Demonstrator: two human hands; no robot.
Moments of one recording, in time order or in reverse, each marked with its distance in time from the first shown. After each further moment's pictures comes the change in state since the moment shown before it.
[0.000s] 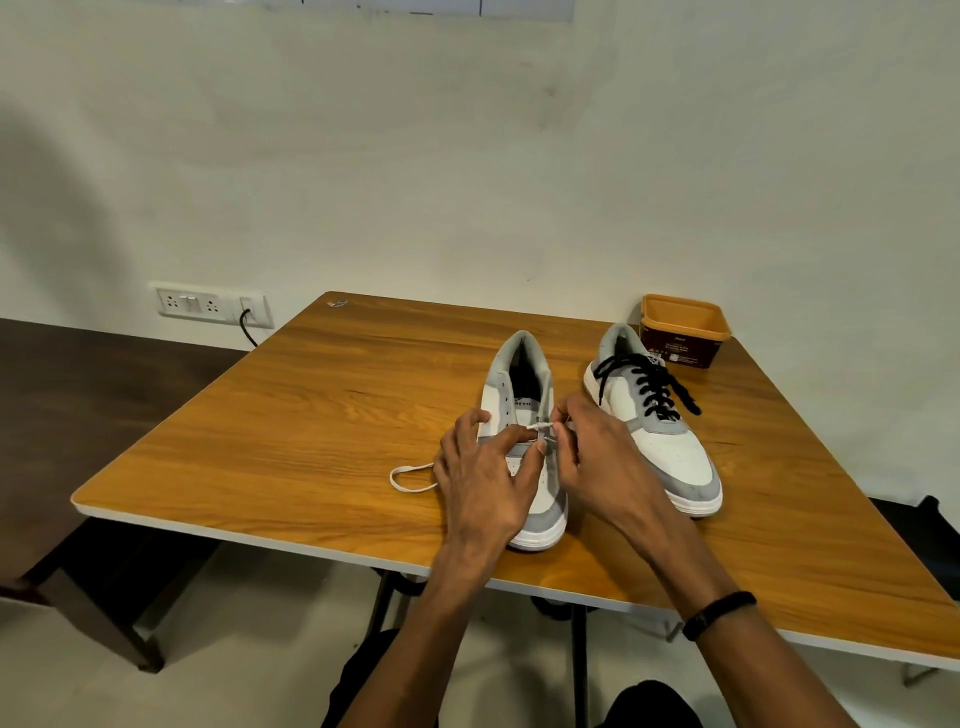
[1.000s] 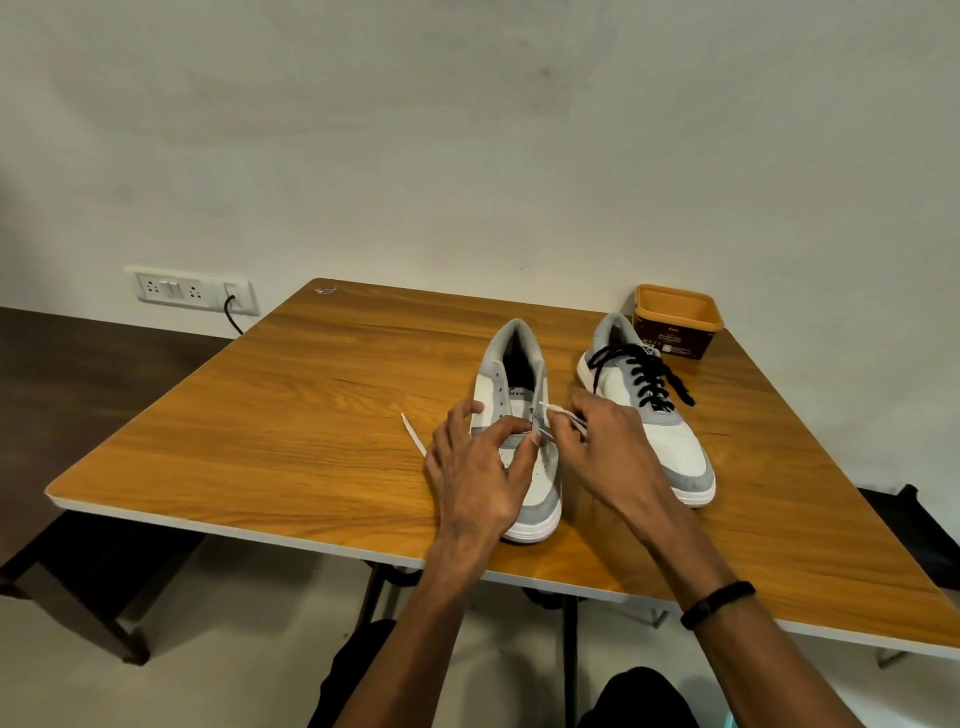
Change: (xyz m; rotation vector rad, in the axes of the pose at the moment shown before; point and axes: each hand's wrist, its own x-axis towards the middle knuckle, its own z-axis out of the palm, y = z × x) left_hand -0.001 -0.001 0.002 -0.038 -0.020 -0.009; right_hand -0.002 0.001 -0.011 0.031 0.053 0.082
